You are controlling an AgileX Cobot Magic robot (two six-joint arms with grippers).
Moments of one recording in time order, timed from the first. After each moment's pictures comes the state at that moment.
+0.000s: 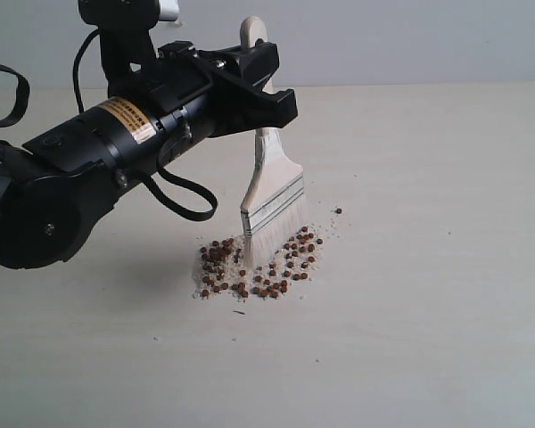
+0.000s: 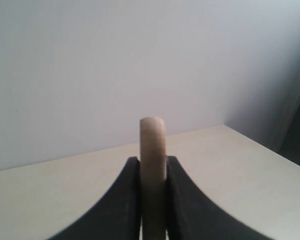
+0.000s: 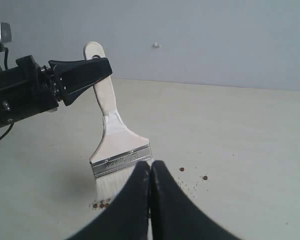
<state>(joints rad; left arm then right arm) -0.95 1.65 -0.78 -0.14 -0.78 -0.16 0.66 0.41 -0.45 -0.23 0.42 0.49</state>
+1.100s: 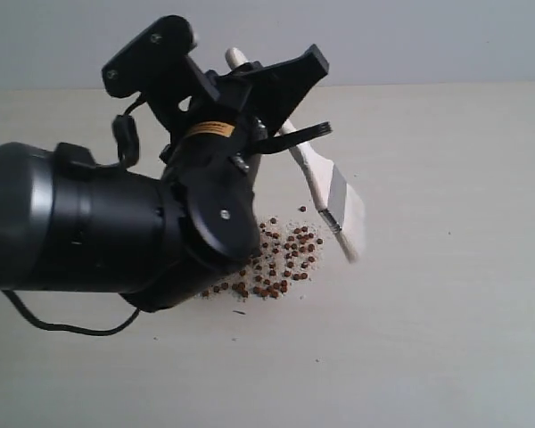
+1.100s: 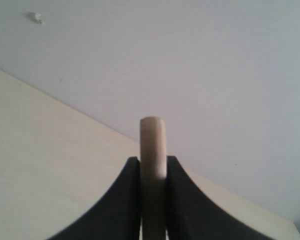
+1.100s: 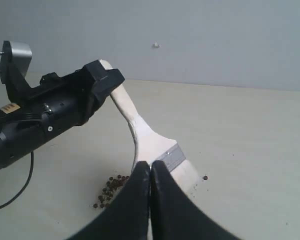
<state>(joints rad) -1.23 1.85 -1.04 -1.19 -0.96 0.09 0.66 0.41 -0.45 -0.23 0.42 0.49</state>
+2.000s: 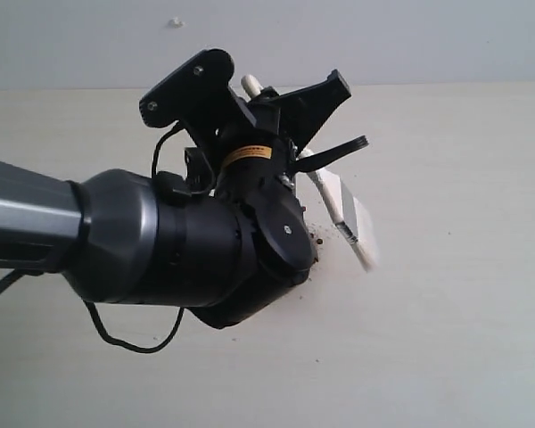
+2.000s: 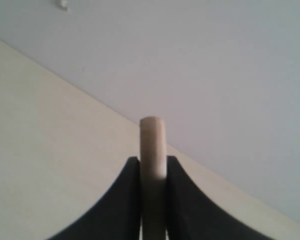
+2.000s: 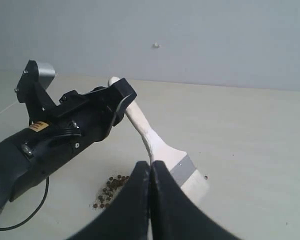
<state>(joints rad) -1.27 1.98 -1.14 -1.32 -1.04 0.12 0.66 0.41 -0.45 -0.23 0.42 0.49</state>
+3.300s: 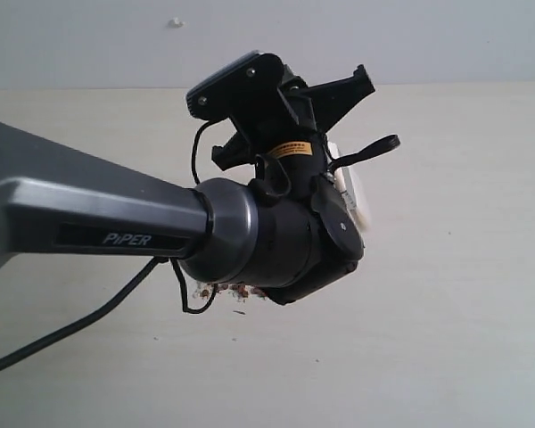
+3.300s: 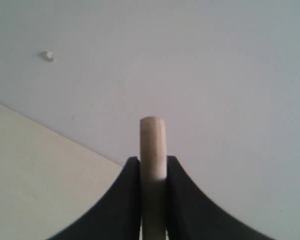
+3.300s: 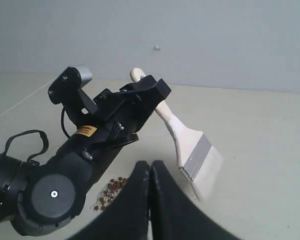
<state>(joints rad) -1.24 2.19 -1.36 -1.25 -1.20 0.19 0.66 0.41 -0.45 -0.23 0.41 0.49</state>
